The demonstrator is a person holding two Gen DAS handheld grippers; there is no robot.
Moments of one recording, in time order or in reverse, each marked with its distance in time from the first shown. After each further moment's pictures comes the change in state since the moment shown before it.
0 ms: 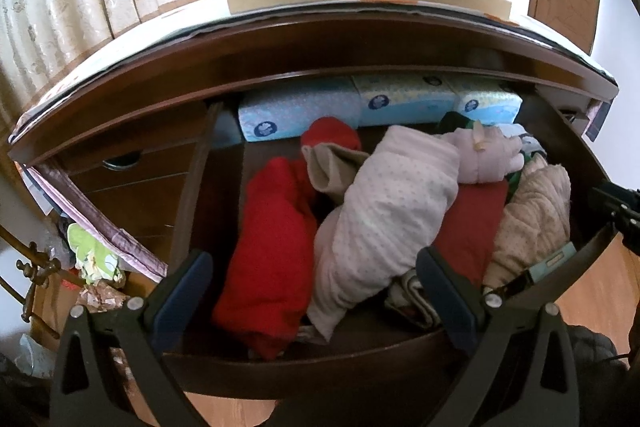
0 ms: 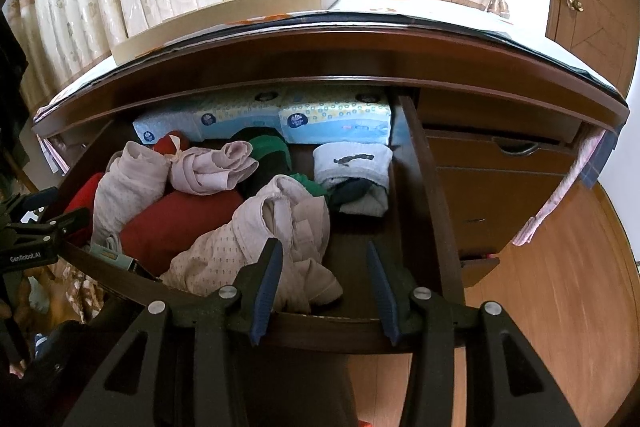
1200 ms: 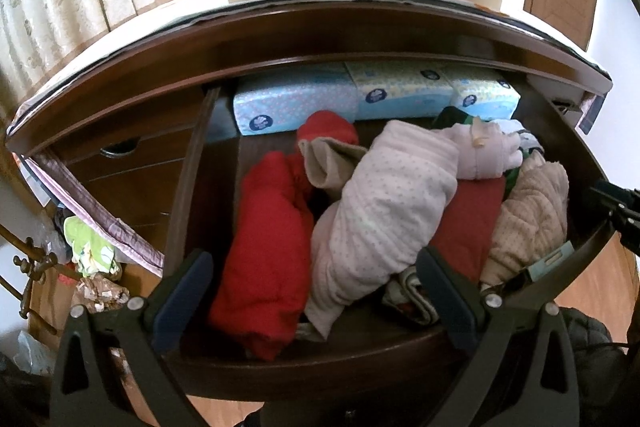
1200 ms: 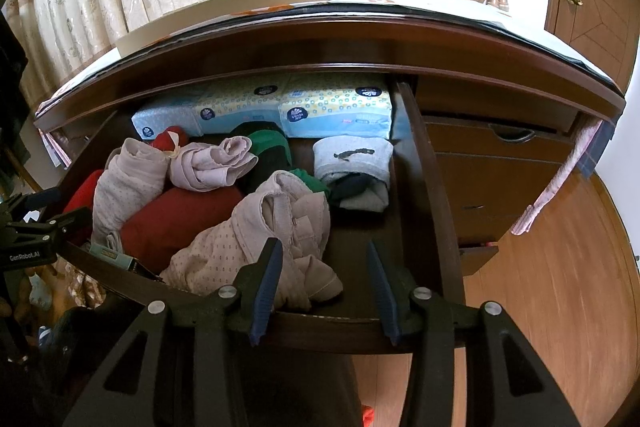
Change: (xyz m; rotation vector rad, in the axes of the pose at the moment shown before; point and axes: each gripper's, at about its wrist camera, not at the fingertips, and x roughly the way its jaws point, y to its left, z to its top) left arm 0.001 -0.002 0.000 -0.008 0.030 -0.009; right arm -0.005 0.000 -0.004 0.003 0.028 0.001
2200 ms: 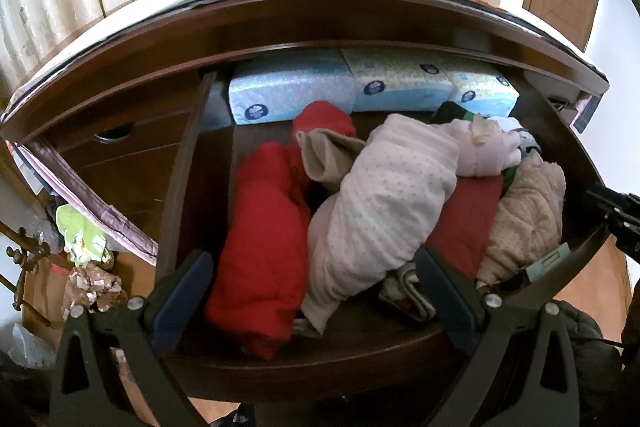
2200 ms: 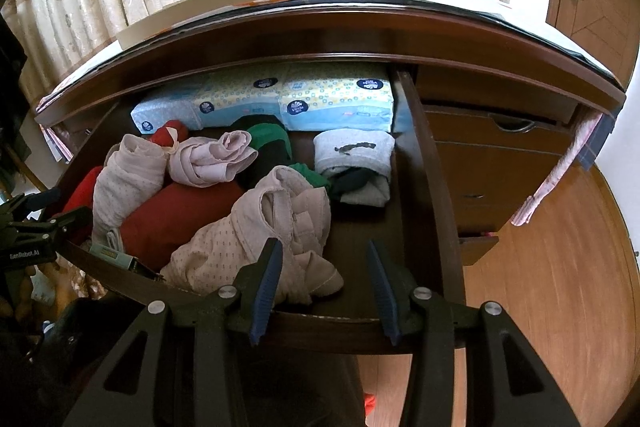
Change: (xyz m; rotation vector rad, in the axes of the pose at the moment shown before) left arm 0.005 0.002 -0.001 -0.022 0.048 -0.024; right arm -0.001 0.000 0.002 0.000 0.037 0.007
